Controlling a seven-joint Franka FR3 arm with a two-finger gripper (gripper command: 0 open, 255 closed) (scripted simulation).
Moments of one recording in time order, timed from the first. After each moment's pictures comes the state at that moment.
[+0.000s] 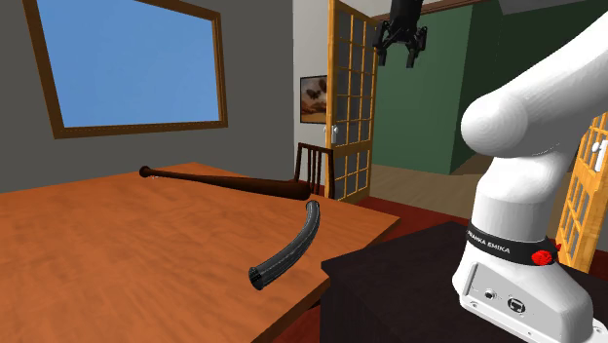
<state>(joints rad) -0.02 -0.77 -0.07 -2.29 -0.04 1.66 0.08</state>
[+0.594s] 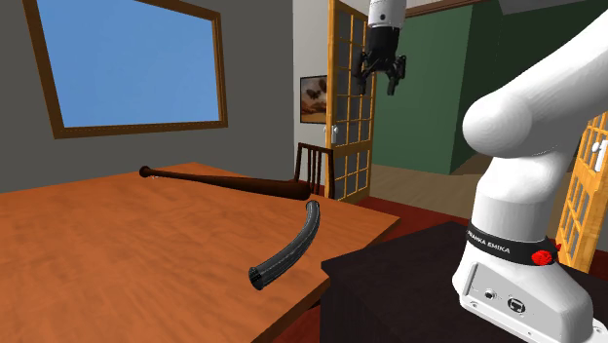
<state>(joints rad) 0.02 -0.75 0.02 -2.46 0.01 1.82 0.18</state>
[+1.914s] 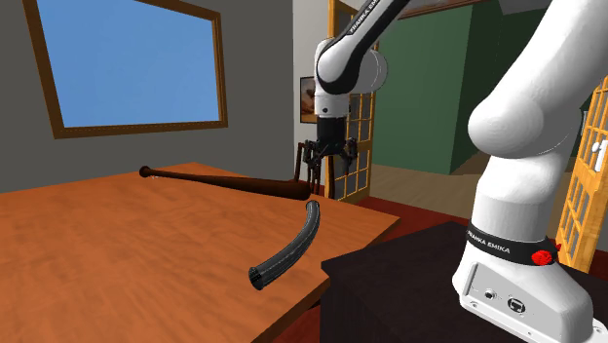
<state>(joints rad) 0.12 -0.32 0.29 -2.69 0.10 2.37 0.46</state>
